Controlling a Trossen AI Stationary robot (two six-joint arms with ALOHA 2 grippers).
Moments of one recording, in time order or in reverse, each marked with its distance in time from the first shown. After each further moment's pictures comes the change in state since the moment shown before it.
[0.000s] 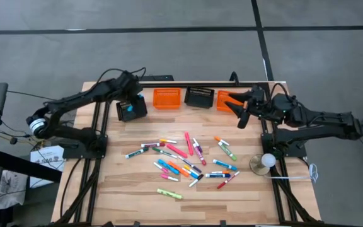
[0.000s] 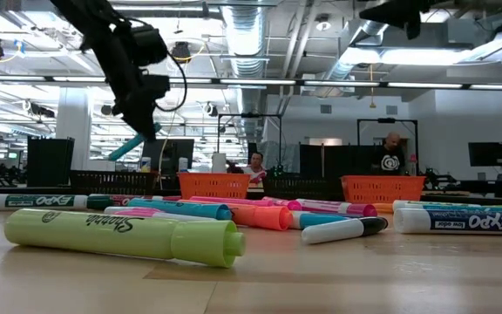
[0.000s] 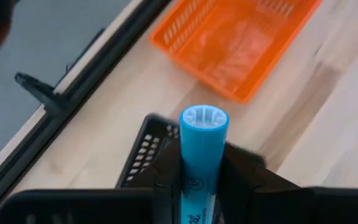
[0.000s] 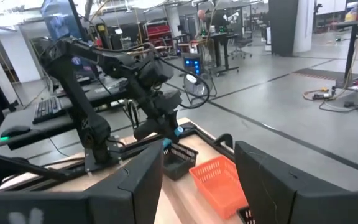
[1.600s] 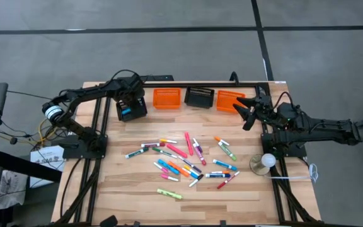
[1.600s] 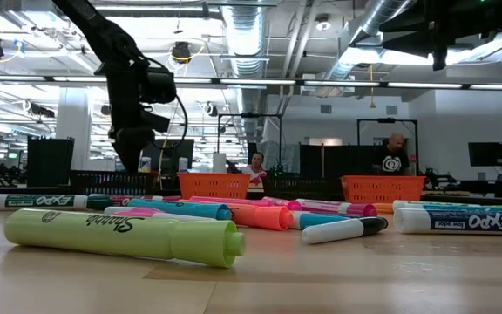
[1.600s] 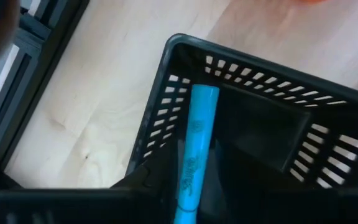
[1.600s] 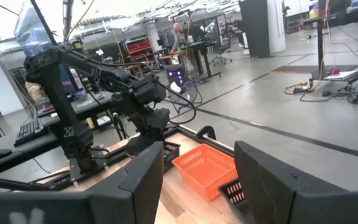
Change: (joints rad) left arm 0.040 0.232 0.011 -0.063 -0.108 0.091; right arm 0.000 -0.237 -0.250 0.048 0.099 0.088
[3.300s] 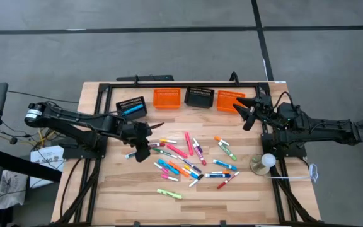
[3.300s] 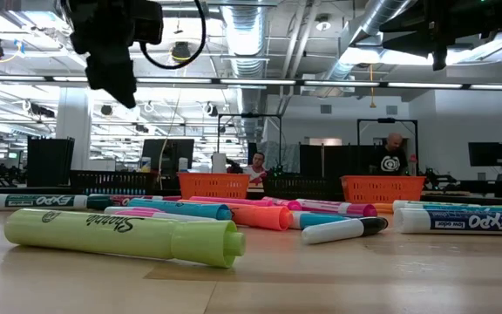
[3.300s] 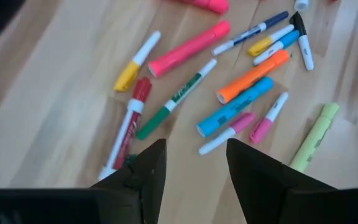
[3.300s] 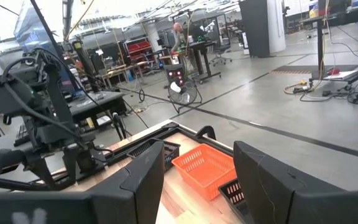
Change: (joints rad) left arm -0.906 -0.306 0.000 -0.037 0.112 -0.790; right arm 0.000 0.000 0.000 0.000 0.001 0.000
